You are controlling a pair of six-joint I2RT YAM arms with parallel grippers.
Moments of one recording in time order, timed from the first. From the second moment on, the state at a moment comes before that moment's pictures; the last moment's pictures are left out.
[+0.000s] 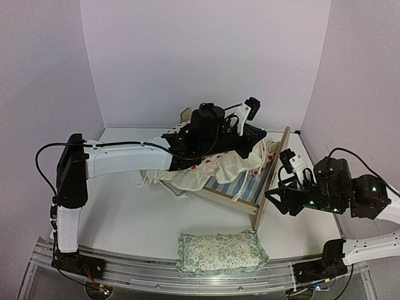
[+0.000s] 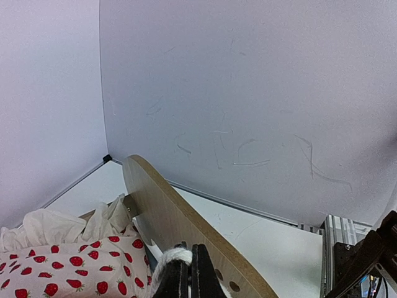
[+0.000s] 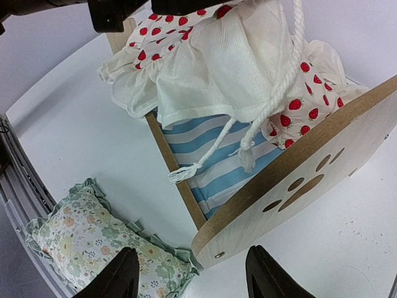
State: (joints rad) left arm -1.10 2.05 1.79 0.24 0.11 -0.07; right arm 1.11 0.76 0.82 -0.67 0.35 0.32
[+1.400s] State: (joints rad) left arm -1.09 2.05 1.73 0.47 0.59 -0.50; right arm 1.11 0.72 0.75 -0.67 0.42 0.38
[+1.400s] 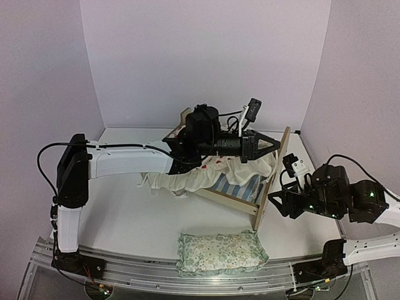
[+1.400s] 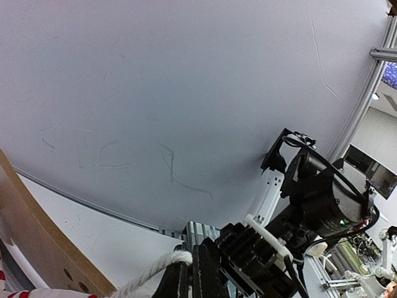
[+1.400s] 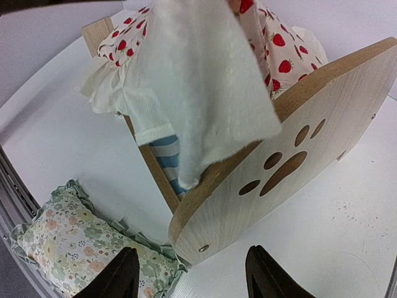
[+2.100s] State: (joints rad) left arm -1.14 2.01 1.44 0.44 0.57 -0.51; right arm 1.11 0.77 0.78 -0.67 0.41 0.34
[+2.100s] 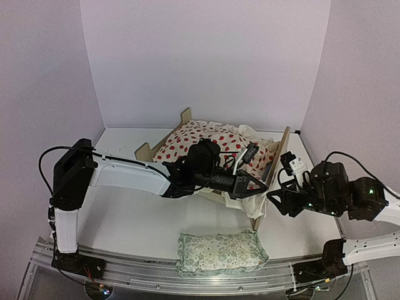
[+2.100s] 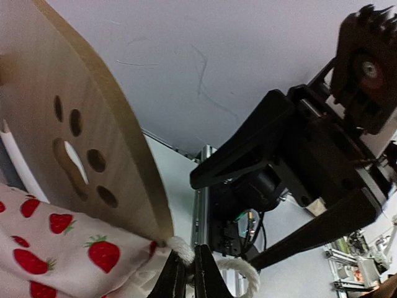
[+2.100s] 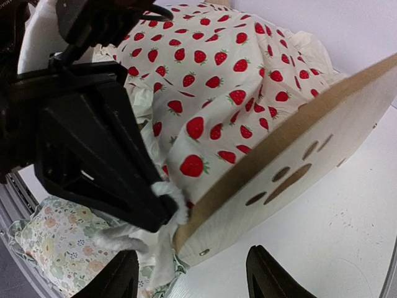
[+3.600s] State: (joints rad) left arm -1.25 2.00 1.61 0.01 0.26 -0.05; right arm 1.11 0.72 0.83 -1.00 0.88 0.69
